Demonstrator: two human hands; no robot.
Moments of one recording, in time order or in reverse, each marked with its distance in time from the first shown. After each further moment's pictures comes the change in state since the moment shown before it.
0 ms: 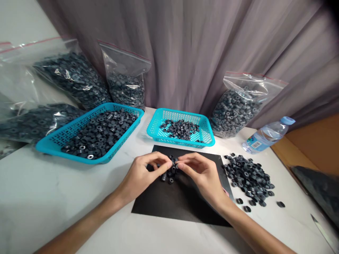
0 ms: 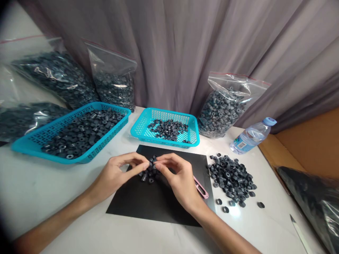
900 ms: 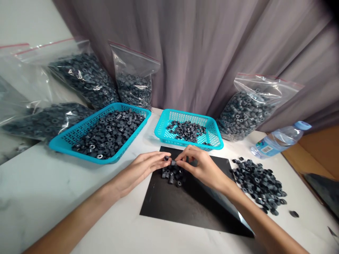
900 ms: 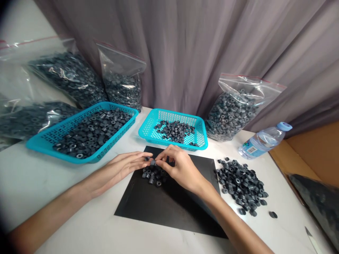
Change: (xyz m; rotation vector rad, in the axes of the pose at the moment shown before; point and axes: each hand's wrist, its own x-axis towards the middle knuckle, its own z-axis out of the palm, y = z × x) left_hand -0.002 -0.025 -0.030 -0.628 -0.100 -0.425; right_hand 0.043 -0.011 0.002 -0.628 -0.356 -0.251
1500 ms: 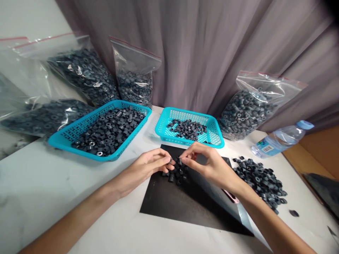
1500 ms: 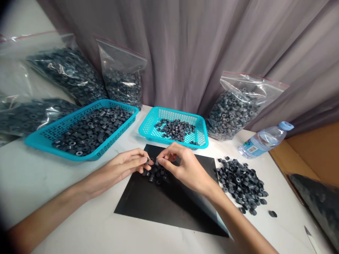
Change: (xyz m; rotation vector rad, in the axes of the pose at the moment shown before) left_hand -0.006 0.010 0.014 0.166 -0.120 0.046; right_hand -0.006 -0.016 -0.016 0.133 0.025 0.047
